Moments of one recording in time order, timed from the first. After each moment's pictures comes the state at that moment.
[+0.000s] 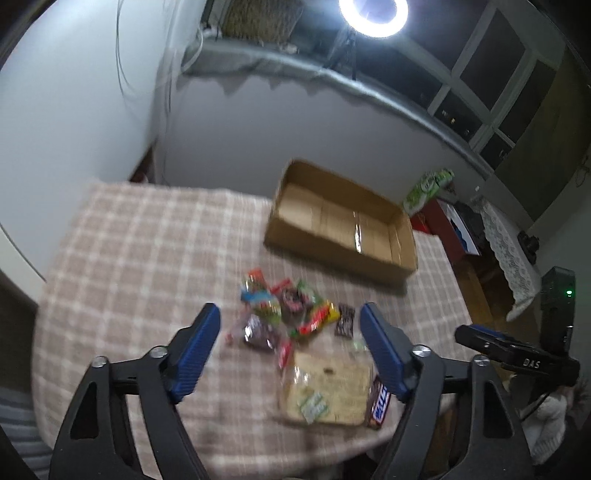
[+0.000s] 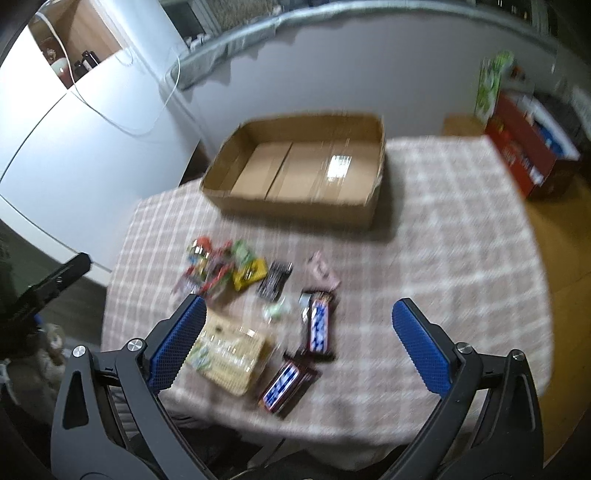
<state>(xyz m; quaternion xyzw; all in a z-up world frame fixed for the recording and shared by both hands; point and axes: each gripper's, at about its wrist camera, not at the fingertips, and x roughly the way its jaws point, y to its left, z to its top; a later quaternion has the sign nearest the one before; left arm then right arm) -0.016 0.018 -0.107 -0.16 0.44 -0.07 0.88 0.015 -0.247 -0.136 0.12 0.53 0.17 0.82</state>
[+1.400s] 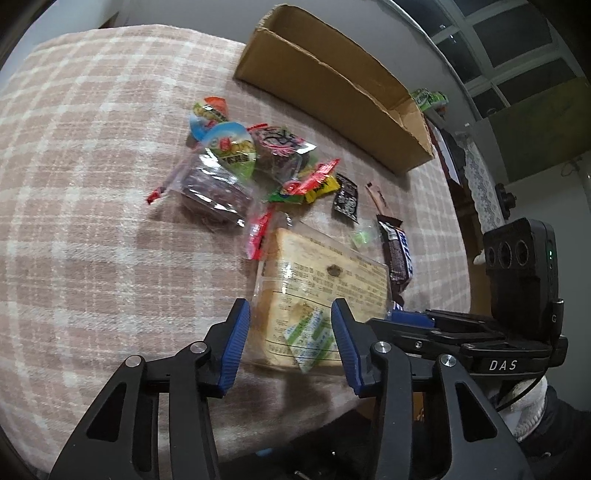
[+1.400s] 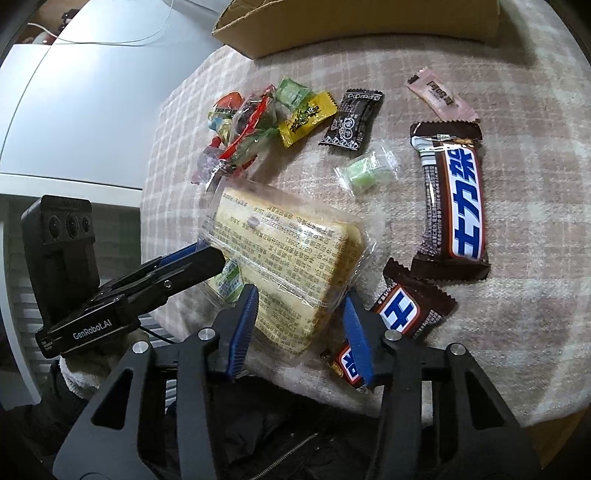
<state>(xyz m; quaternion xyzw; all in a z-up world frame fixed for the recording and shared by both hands) -0.015 0.000 -0.219 -0.21 0.59 -0.16 0.76 0.010 -0.174 -0.251 0.17 0.67 0.28 0.66</state>
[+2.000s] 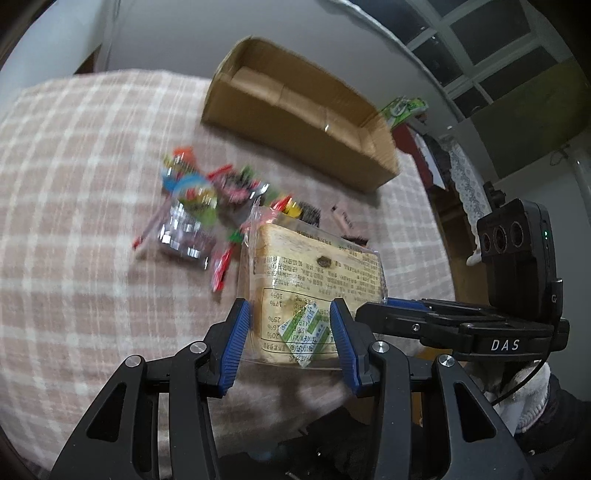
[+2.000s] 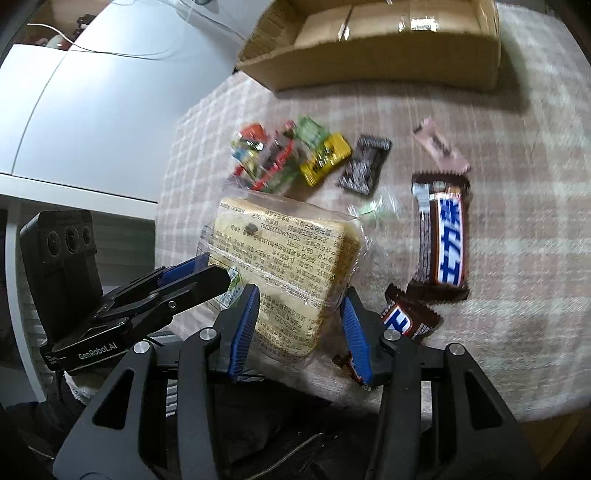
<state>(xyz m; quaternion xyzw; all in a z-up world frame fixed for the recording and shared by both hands) -0.009 -0.012 -0.178 -0.20 0.56 -0.18 0.79 0.022 -0.187 -0.209 0.18 0.64 0.29 0.69</state>
